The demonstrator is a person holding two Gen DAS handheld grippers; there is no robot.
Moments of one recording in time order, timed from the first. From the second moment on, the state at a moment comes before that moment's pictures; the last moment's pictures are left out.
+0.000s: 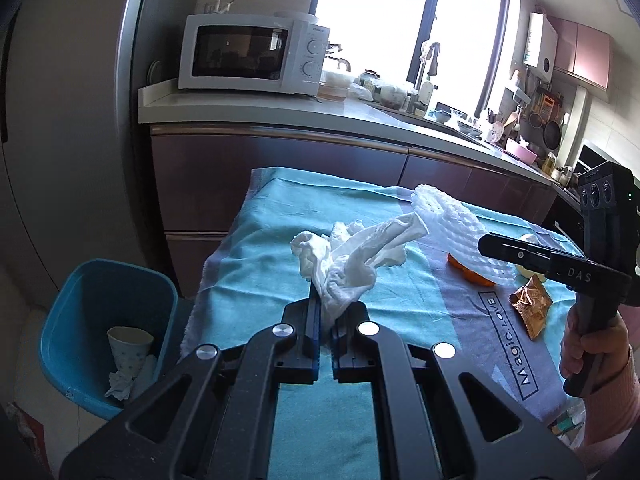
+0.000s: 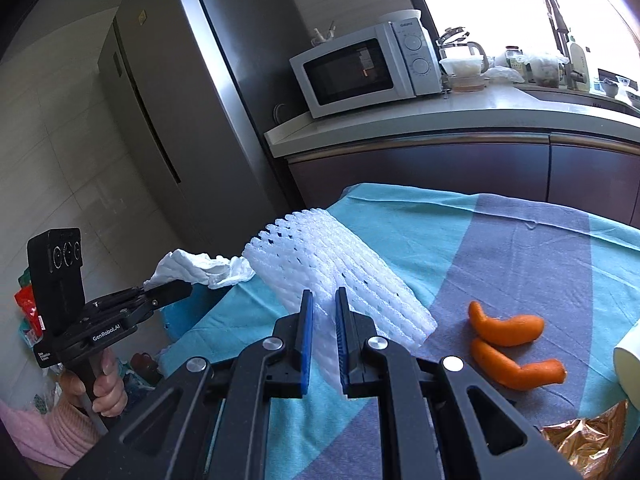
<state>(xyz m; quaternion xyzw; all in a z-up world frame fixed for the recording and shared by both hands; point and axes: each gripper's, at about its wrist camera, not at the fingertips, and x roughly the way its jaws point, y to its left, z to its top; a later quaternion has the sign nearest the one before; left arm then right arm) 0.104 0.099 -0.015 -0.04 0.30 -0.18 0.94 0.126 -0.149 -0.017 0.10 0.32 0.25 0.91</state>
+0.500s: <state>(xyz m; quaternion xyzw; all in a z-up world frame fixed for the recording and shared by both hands) 0.076 0.181 -0.026 -0.08 0.30 -0.10 0.94 0.136 -0.075 -0.014 0.07 0.33 0.32 0.89</state>
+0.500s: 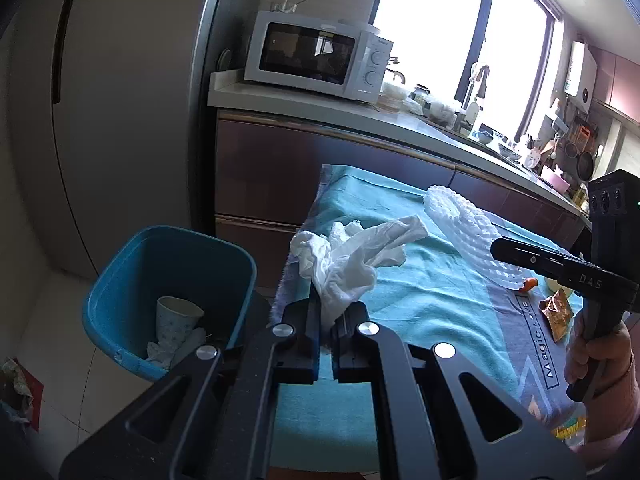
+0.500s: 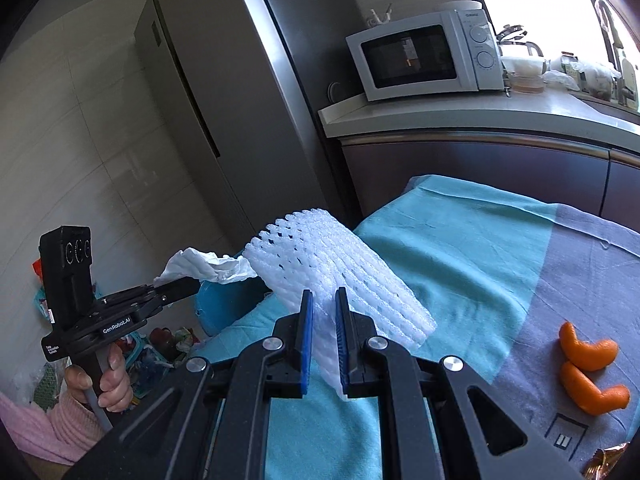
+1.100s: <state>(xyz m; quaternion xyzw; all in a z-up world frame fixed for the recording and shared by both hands) 0.070 0.259 -0.035 -0.10 0.31 -0.02 0.95 0.159 0.019 -0.010 0.01 0.34 0.39 0.85</state>
